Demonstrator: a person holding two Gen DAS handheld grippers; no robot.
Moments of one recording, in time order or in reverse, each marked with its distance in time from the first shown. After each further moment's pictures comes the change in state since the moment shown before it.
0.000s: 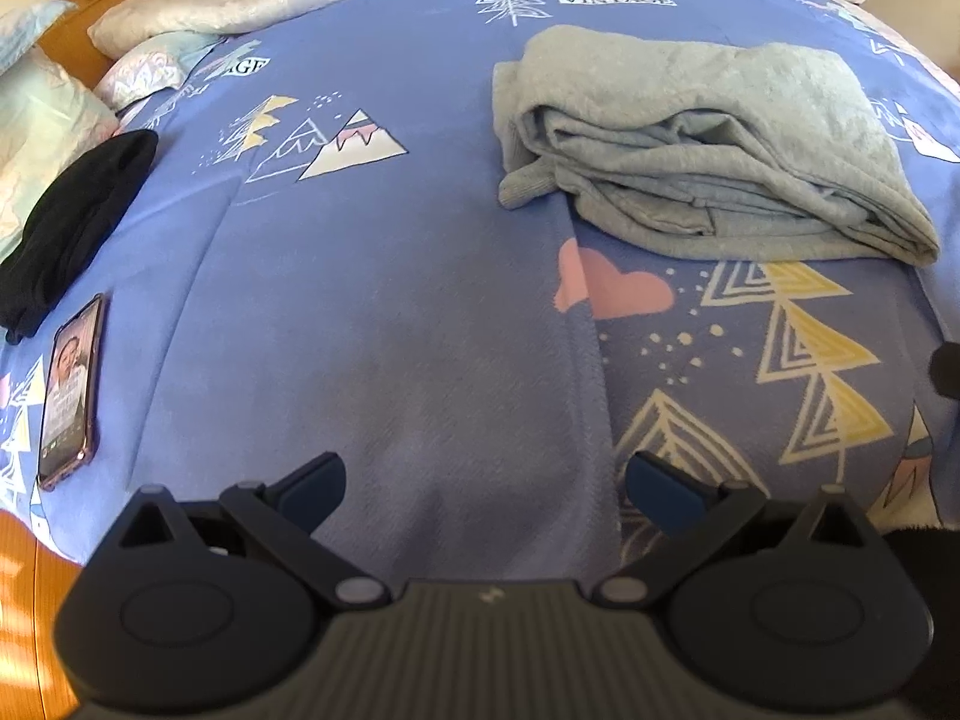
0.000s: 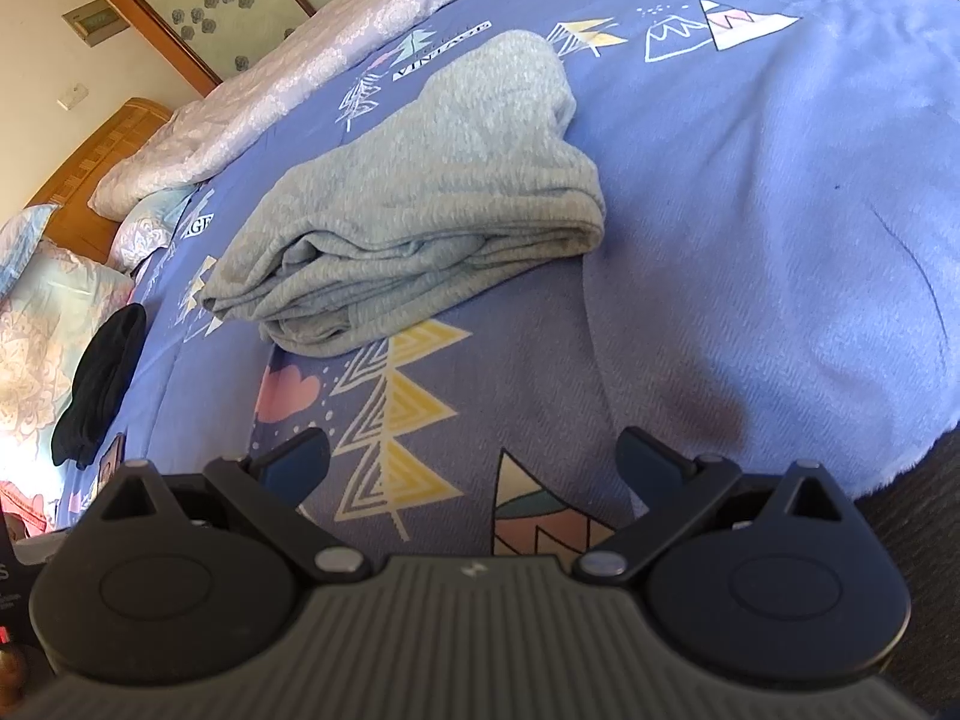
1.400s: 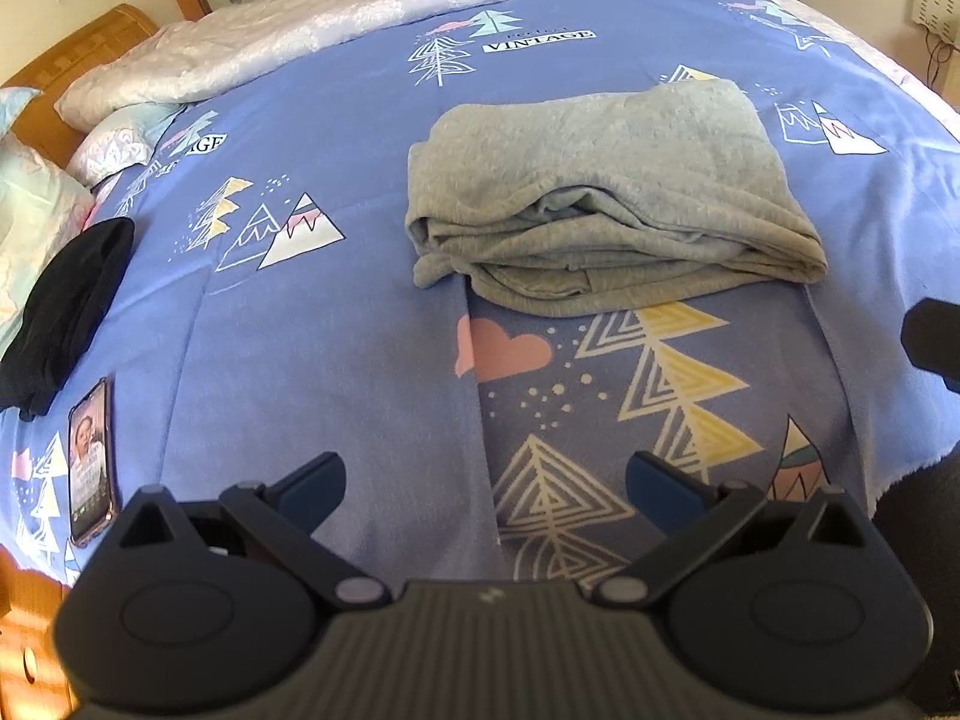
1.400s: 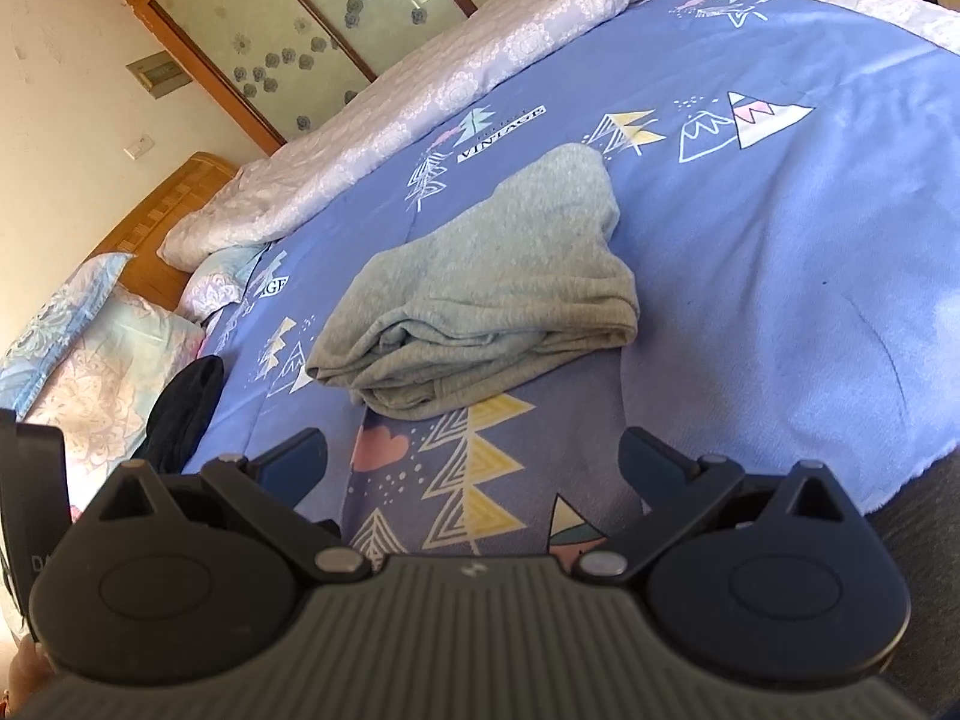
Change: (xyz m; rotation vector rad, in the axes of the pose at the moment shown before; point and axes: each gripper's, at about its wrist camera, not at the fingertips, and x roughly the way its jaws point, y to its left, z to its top) left arm -0.057 -0.045 0.018 0.115 -0.045 -0.020; right arm -0.057 0.010 0.011 -0.006 -0.124 0.118
